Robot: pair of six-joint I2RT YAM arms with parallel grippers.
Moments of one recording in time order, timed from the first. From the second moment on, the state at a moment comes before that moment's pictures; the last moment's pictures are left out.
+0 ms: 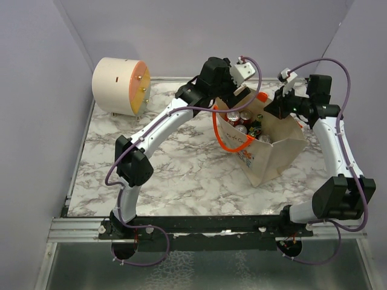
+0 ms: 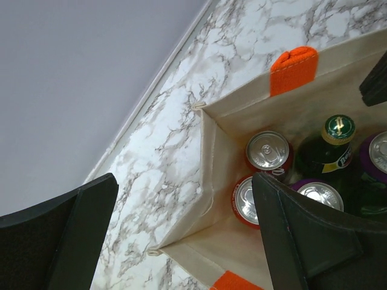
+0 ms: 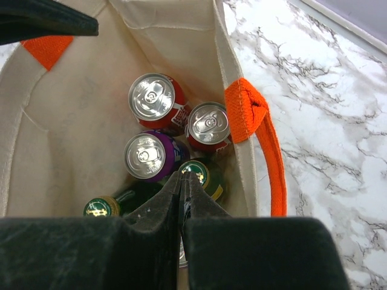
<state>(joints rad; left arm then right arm) -0.73 2.03 2.13 -0.44 0.10 0.37 -0.08 1.42 1.36 -0.58 -0.74 -0.41</state>
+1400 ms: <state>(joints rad) -0.62 2.17 2.27 -0.66 0.41 0.33 0.10 1.45 1.47 -0.57 -0.70 -0.45</state>
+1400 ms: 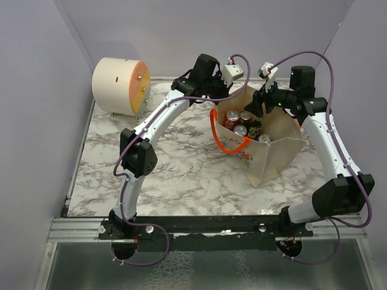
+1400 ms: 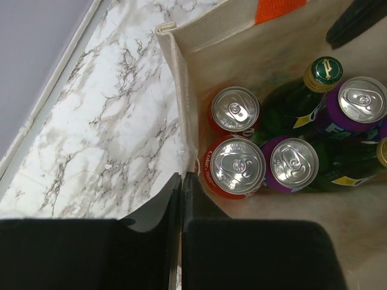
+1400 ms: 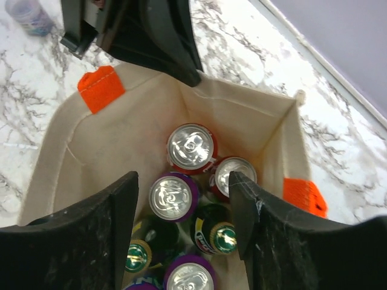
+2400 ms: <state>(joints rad) -0.62 2.17 2.27 -0.63 0.42 0.06 0.25 1.65 1.25 -0.23 -0.56 -0.37</state>
